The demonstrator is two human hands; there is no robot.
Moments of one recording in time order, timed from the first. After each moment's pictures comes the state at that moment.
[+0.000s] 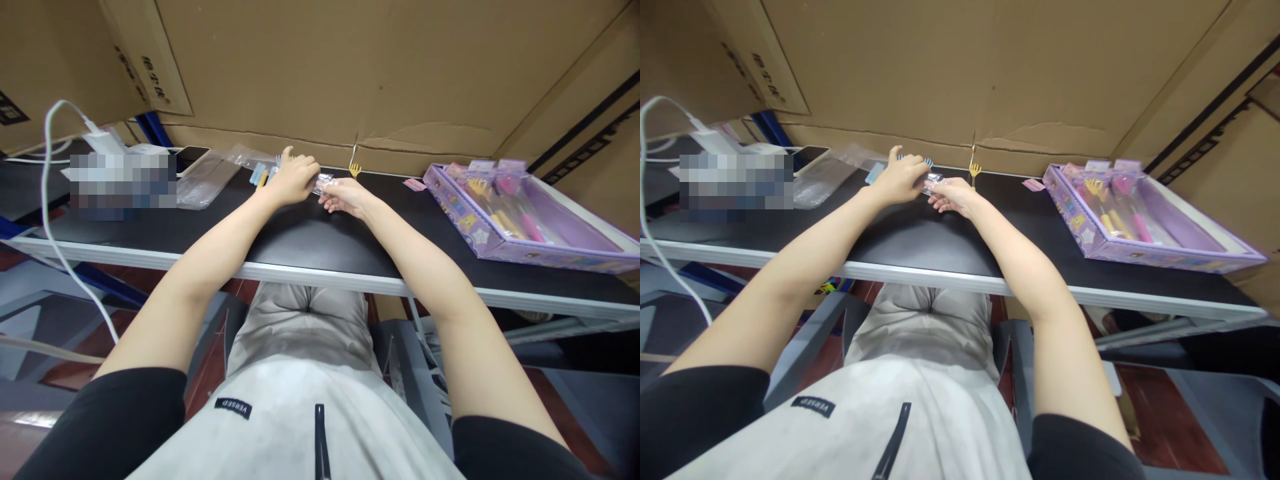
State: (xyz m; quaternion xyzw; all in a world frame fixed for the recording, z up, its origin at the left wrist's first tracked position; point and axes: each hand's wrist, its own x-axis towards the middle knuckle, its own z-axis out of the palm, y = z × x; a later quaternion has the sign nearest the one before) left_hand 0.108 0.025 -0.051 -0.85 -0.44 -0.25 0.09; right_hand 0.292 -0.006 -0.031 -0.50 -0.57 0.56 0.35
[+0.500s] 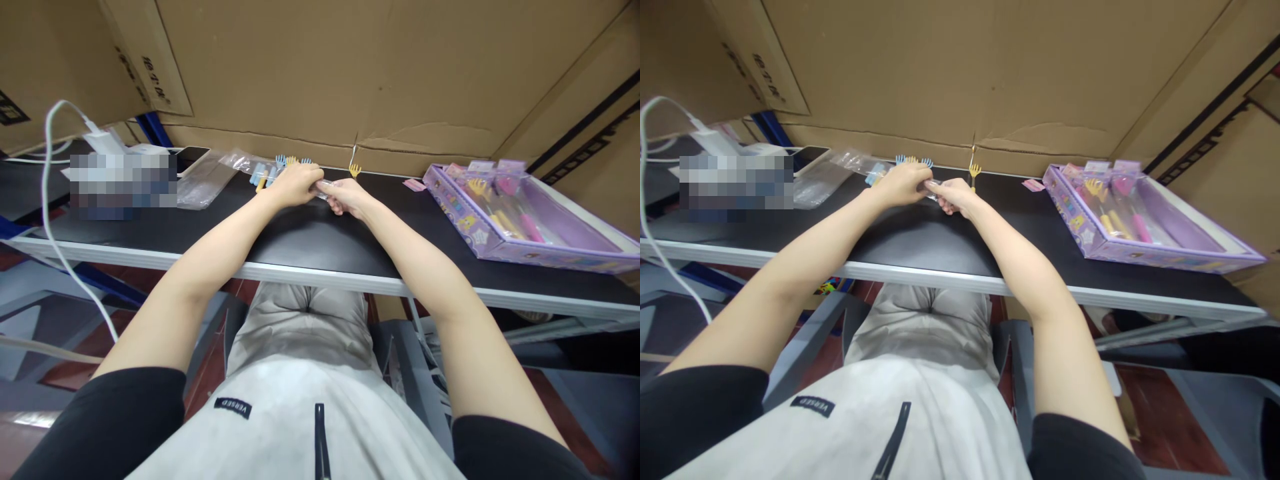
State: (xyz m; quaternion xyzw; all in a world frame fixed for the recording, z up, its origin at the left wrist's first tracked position) left_hand 0.108 0.035 -0.055 -0.89 -0.39 -0.23 0.10; right_hand 0.290 -0.008 -0.031 -0.54 -0.61 0.48 0.33
